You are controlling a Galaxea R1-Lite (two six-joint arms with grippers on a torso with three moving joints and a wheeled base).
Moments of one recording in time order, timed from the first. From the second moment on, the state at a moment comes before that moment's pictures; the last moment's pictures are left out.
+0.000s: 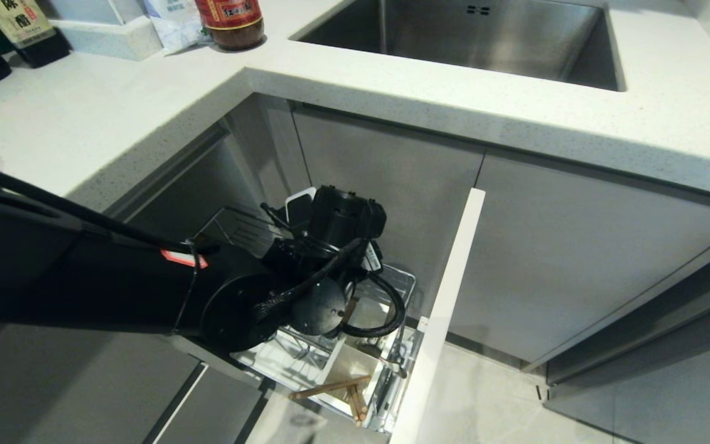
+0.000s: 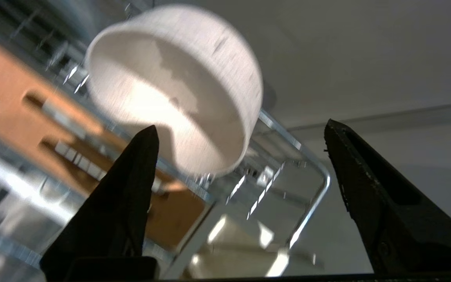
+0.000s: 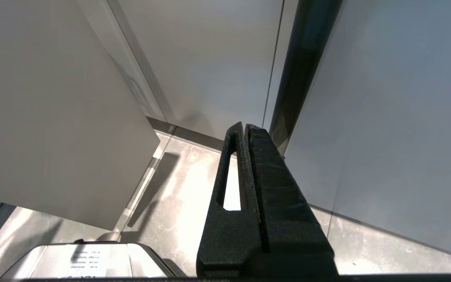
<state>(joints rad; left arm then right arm) -0.82 1.91 -1.20 -0.22 0.71 -0.69 0.00 0.00 0.00 0.00 -0.01 0.04</state>
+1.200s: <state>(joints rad) -0.76 2.08 -1.33 -0.29 0.65 -0.58 0.00 0.00 0.00 0.00 -0.01 0.04</state>
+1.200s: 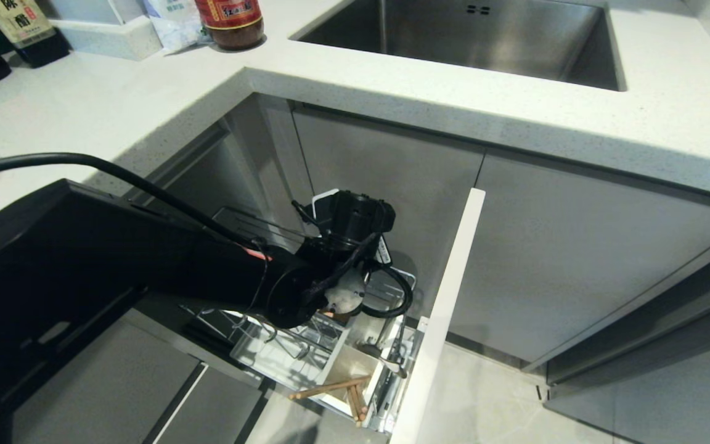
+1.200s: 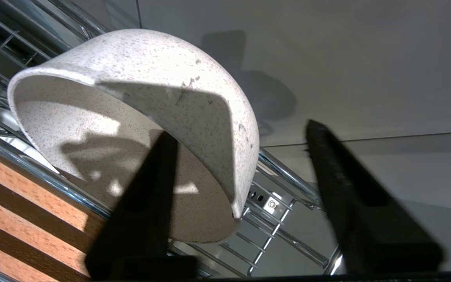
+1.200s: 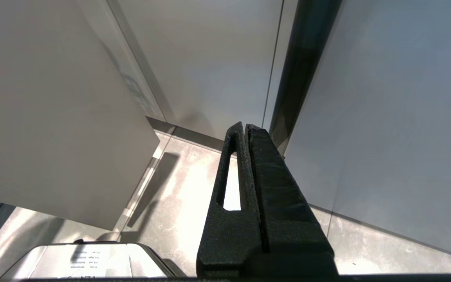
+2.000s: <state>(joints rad) -0.76 2.01 -1.33 -0.31 0.65 -0.58 0.00 0.00 0.00 0.00 -0.01 0.04</state>
